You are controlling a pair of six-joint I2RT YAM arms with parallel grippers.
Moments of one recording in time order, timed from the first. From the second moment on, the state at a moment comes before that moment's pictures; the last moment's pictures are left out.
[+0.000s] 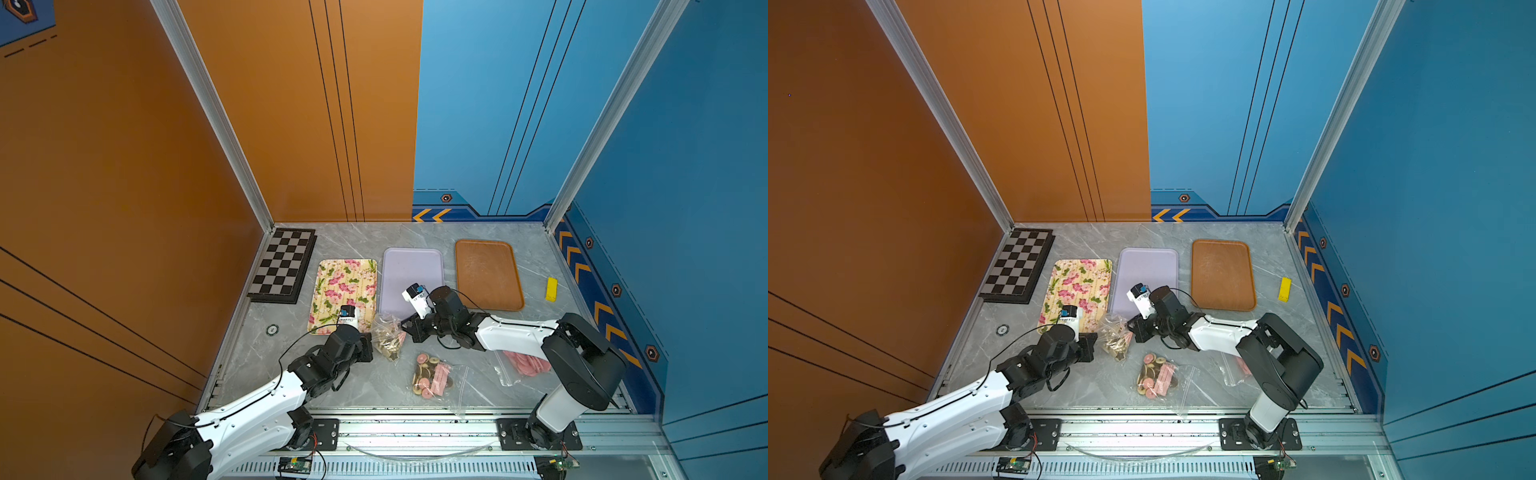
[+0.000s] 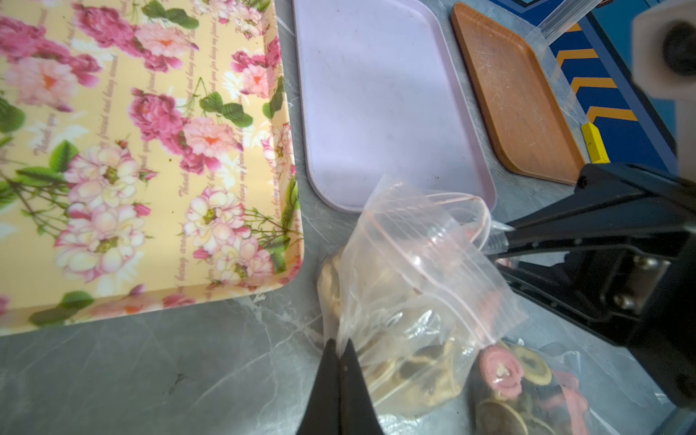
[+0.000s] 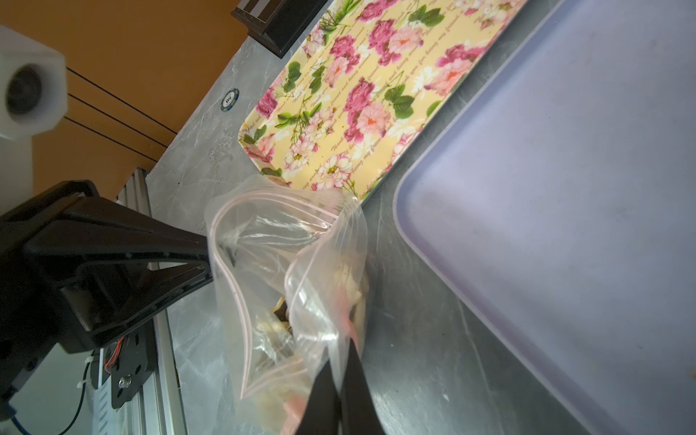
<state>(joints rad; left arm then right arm) -0.73 0.89 0.31 -0.06 -0.17 -0.67 0.76 1.65 0.79 0.21 -0.41 0.35</state>
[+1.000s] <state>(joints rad) -0.75 0.79 0.26 -0.03 -0.13 -0.64 0.87 1.63 0.93 0.03 -0.40 0.28</state>
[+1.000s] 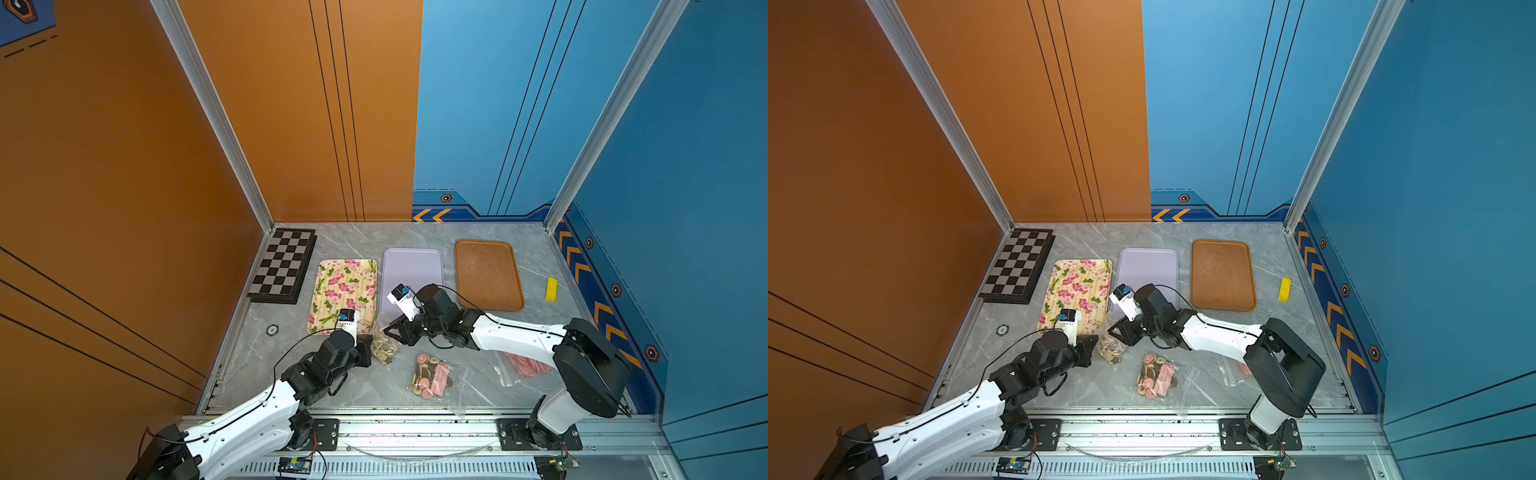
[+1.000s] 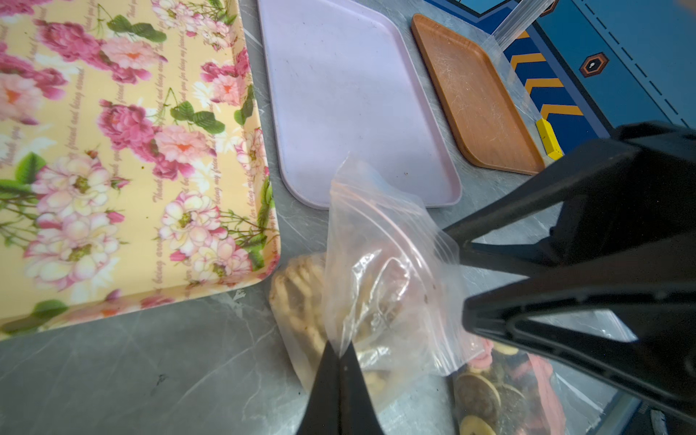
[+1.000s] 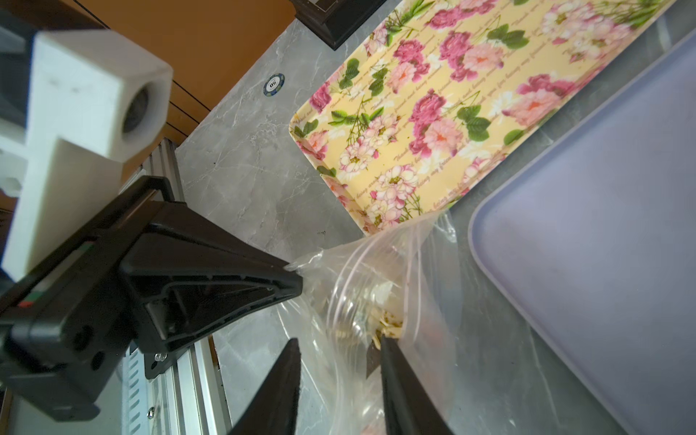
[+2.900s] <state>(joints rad) -0.75 0.34 0.42 -0.64 -0.37 -0.81 0.90 1.86 1.56 -0.46 -0.61 0.07</state>
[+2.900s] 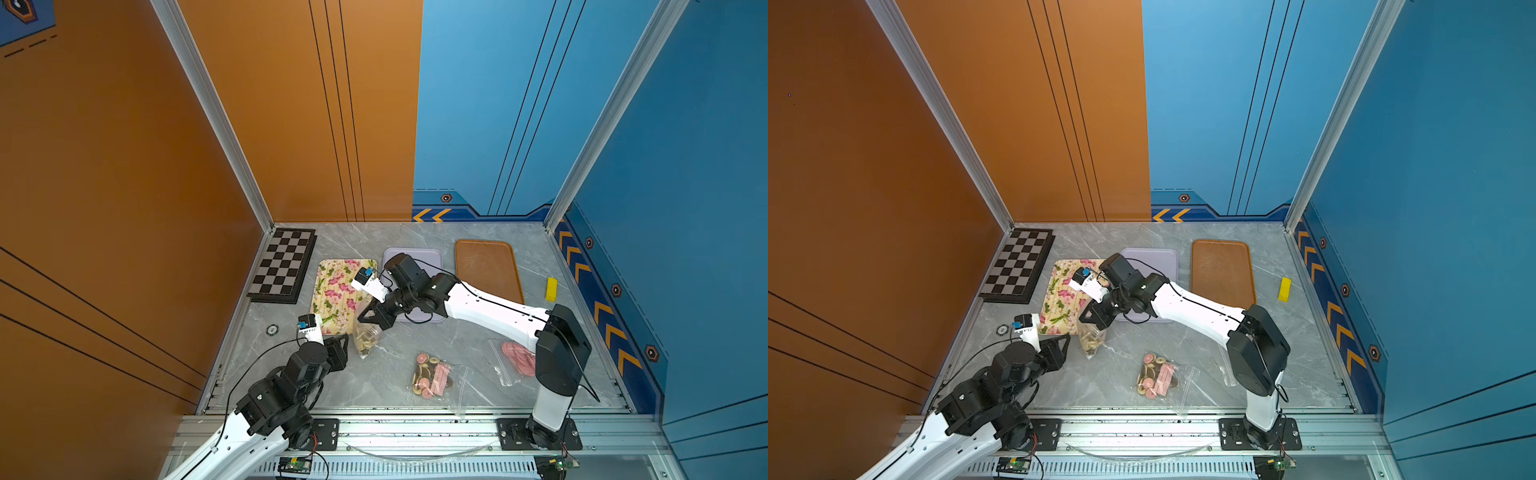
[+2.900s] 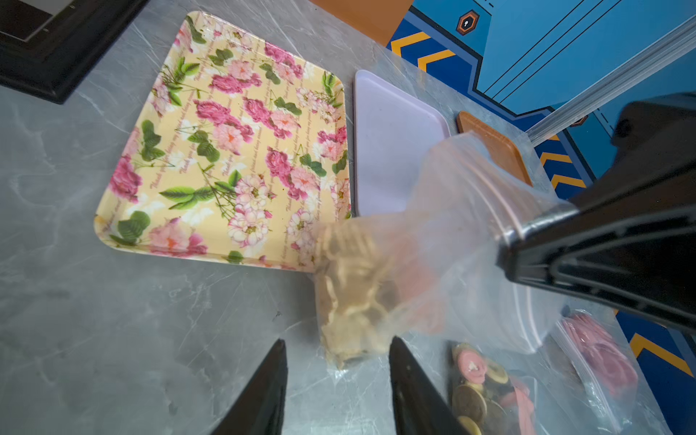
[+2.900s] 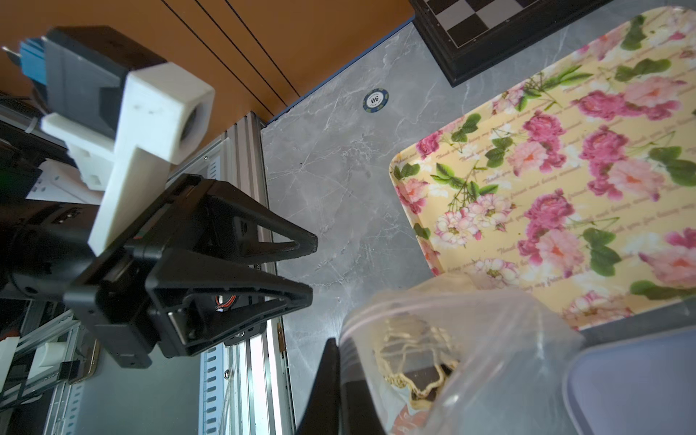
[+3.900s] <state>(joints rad) -0.59 0.64 0.50 -0.61 -0.33 -0.70 0.62 2.64 2.48 -0.65 -0.89 0.08</state>
